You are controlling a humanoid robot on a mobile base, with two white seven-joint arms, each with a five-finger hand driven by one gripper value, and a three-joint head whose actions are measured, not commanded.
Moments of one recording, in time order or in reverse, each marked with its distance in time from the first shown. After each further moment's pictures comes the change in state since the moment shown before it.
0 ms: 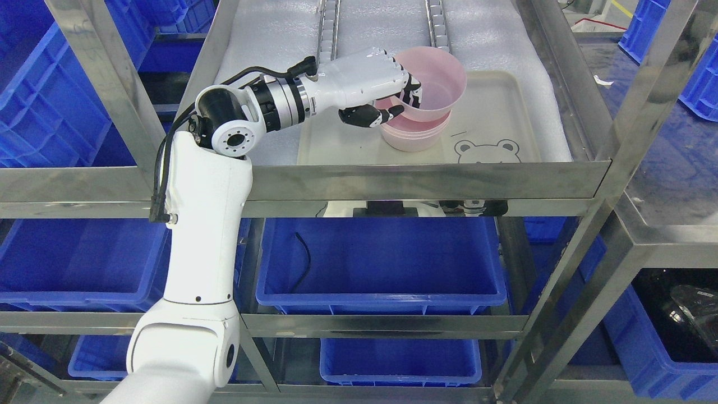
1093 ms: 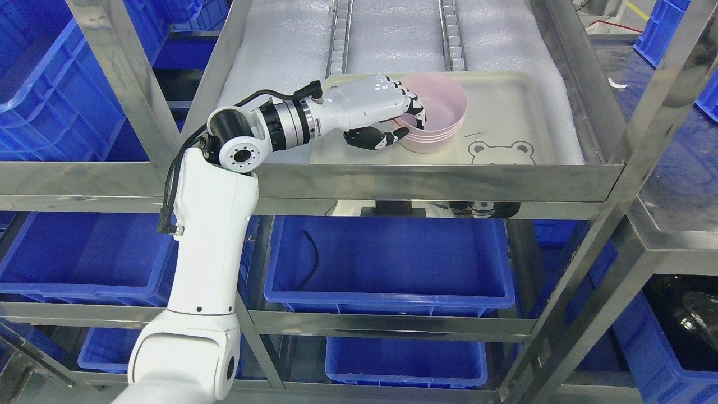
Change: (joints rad) left arm 0.056 0.000 -0.020 0.037 0.091 -0.001 -0.046; right arm 0.000 0.000 0.000 0.000 0.000 0.000 0.000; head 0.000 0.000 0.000
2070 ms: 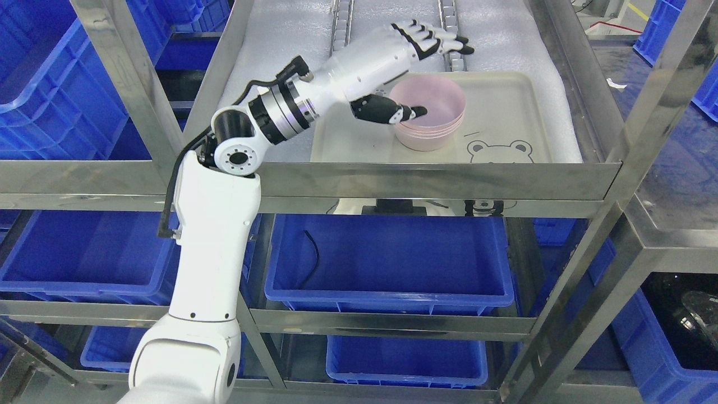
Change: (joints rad) left arm 0.057 0.000 -0.057 -0.080 0.223 0.000 0.276; right arm 0.000 0.000 0.000 0.000 0.000 0.000 0.000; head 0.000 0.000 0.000
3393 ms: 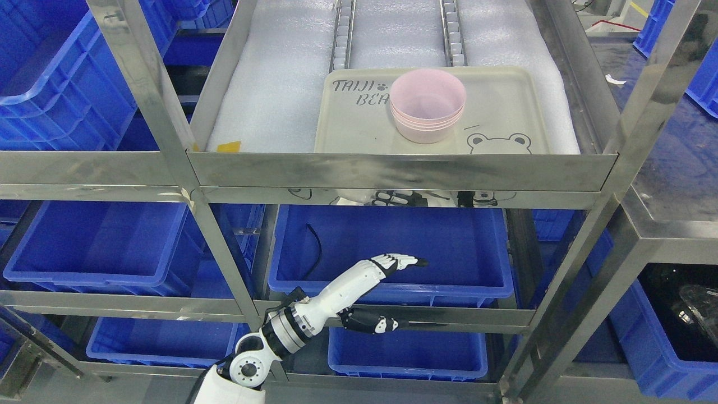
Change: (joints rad) left arm 0.737 0.000 0.011 -0.011 0.223 0.000 0.082; right arm 0.000 0.000 0.000 0.000 0.000 0.000 0.000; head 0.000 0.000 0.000
